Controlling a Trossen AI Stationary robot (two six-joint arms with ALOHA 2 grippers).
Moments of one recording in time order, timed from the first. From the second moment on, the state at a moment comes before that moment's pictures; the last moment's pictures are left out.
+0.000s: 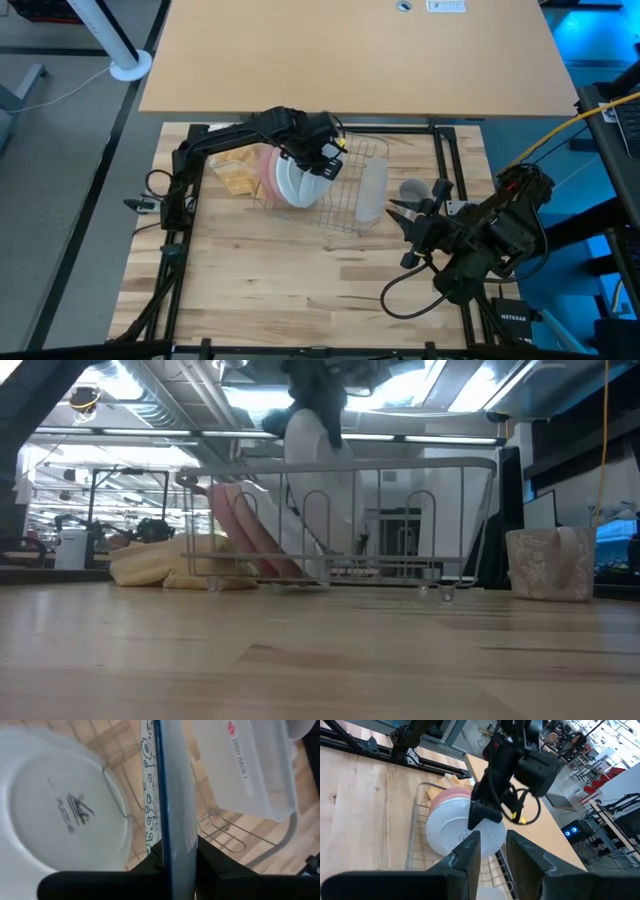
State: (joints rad) left arm 0.26 2.03 2.15 -1.29 0.09 -0.75; right arm 0.77 1.60 2.02 -1.57 1.15 0.53
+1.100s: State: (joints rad) left arm 0.35 2.07 2.15 -1.13 -0.03 -0.73; right arm 0.77 1.60 1.95 -1.57 1.13 0.53
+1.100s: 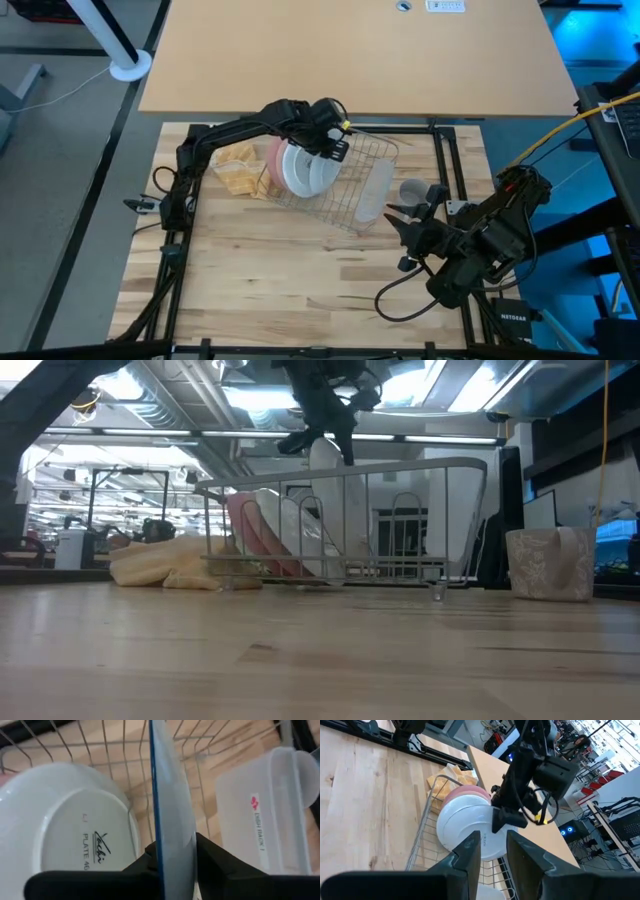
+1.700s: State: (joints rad) left arm 0.35 2.13 2.15 -1.19 -0.04 -0.59; right arm 0.77 1.60 1.95 -1.57 1.11 0.55
